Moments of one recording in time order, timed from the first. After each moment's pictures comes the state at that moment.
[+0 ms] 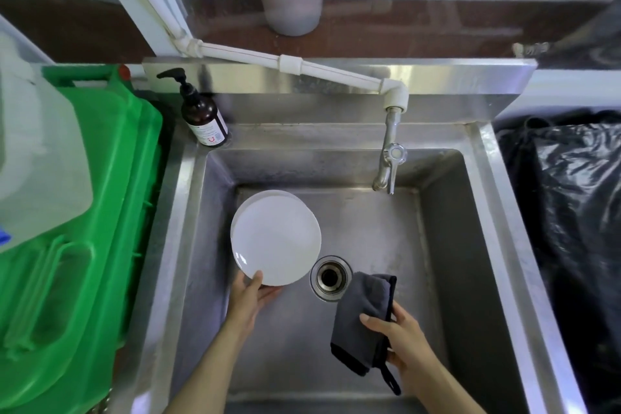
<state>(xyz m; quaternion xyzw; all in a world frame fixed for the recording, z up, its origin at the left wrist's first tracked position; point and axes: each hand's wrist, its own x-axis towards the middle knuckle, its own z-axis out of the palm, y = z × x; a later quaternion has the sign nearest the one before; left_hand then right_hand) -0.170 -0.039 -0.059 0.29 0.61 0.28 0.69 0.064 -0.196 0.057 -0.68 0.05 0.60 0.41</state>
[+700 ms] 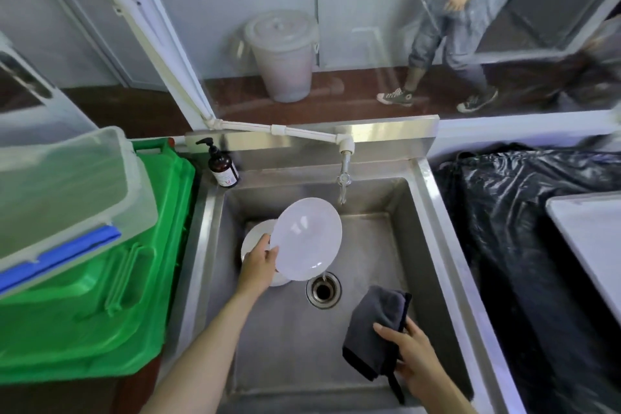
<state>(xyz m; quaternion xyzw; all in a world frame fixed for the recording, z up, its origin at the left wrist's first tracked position) -0.127 -0.036 0.116 0.68 0.58 0.13 0.42 0.071 -0.291 0.147 -0.66 0.09 0.55 0.50</state>
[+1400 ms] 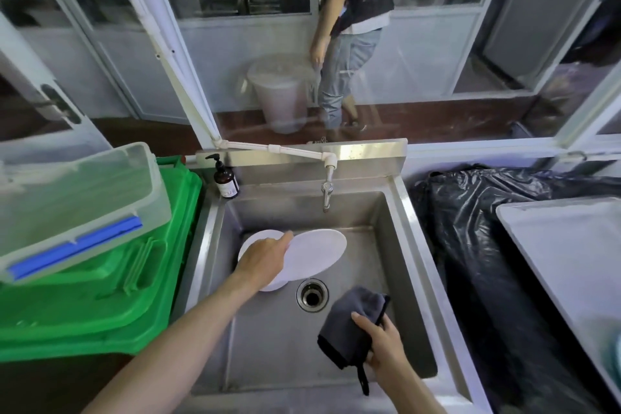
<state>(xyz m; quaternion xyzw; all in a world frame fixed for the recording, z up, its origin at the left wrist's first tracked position) -0.112 -0.087 0.211 0.92 0.39 -0.01 0.06 0.042 -0.335 0.157 -0.63 0.07 0.53 0.57</state>
